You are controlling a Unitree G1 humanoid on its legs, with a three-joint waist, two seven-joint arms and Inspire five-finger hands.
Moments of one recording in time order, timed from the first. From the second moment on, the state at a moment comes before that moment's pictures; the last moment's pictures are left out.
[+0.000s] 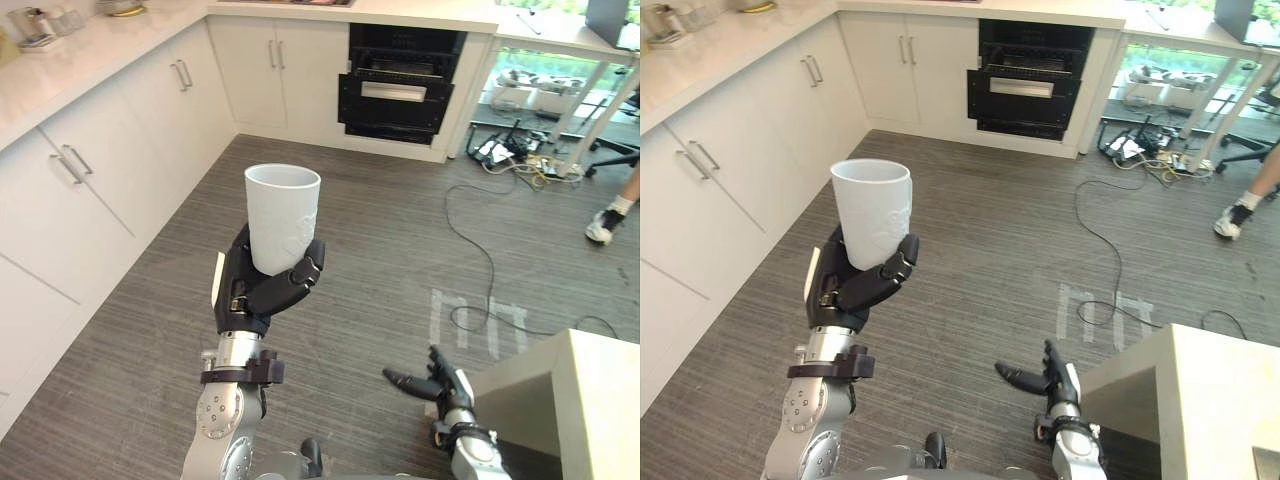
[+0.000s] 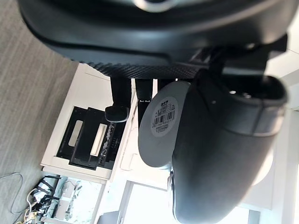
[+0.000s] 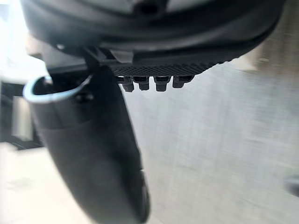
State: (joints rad) left arm 0.26 0.08 -0.25 -0.36 -0.30 -0.19 0.14; right arm 0.15 -0.07 -0.03 0.74 0.12 -0.11 -0.04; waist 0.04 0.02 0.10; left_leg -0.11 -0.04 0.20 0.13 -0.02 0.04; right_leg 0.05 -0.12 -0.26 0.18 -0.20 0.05
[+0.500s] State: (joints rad) left arm 0.28 0.14 -0.19 -0.26 -0.30 -0.18 0.08; right arm 0.09 -0.09 -0.04 0.86 0.13 -0.09 -0.02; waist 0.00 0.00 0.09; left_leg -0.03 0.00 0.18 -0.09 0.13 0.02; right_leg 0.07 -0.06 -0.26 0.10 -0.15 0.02
